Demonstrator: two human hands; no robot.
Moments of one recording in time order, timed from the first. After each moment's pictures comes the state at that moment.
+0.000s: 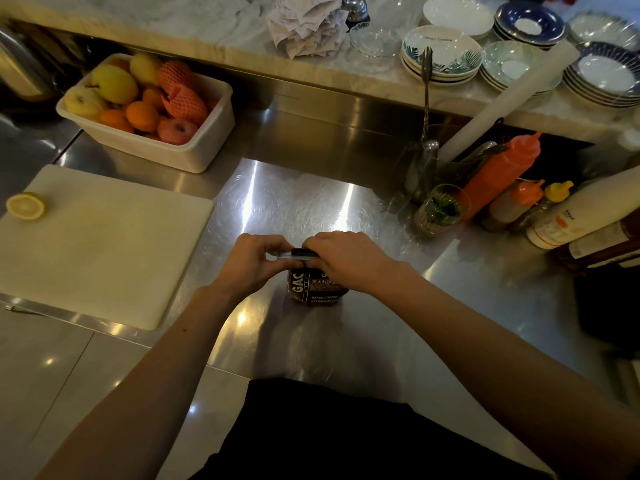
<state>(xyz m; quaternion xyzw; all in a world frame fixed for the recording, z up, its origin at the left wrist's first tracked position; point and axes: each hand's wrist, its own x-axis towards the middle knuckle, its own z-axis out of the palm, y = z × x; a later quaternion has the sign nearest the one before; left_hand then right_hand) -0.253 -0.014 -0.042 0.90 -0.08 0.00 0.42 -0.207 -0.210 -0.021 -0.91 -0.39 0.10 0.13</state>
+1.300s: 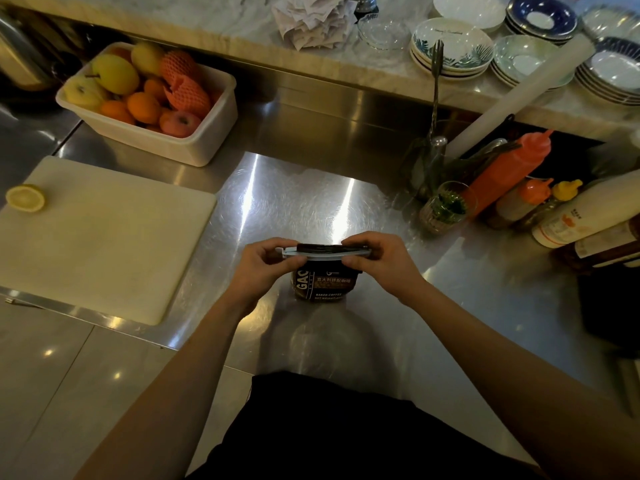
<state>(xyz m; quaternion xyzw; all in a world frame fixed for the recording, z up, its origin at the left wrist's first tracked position) -0.268 -0.017 -0.078 0.68 0.07 -0.07 0.72 -0.218 -0.264 -0.052 -0.80 -0.12 0.17 0.56</state>
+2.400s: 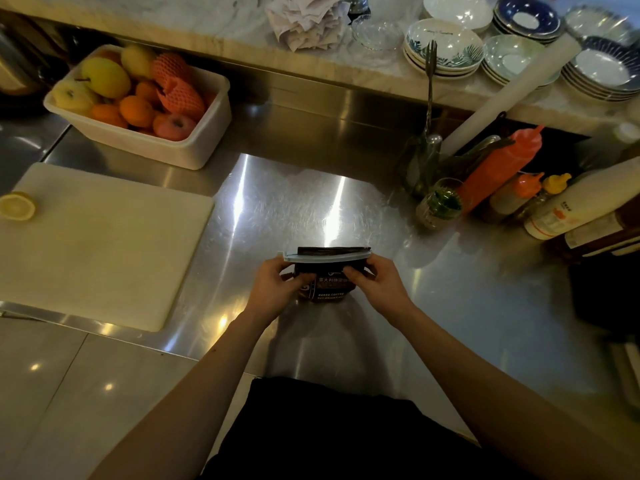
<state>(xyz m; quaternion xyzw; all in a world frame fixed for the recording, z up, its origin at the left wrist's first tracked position) -0.282 -0.036 -0.106 0.75 0.11 -0.06 0.65 -0.255 -0.249 -0.086 -0.78 -0.01 0.15 0.60</state>
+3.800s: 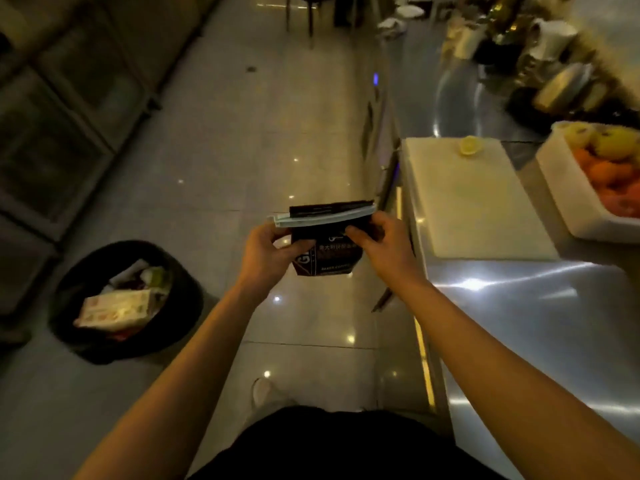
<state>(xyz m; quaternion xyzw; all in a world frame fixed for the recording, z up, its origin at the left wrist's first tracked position) -0.704 0.024 0.008 0.58 0.49 0.46 0.45 -0.498 0.015 0.017 -0.54 -0.56 0.40 0.48</state>
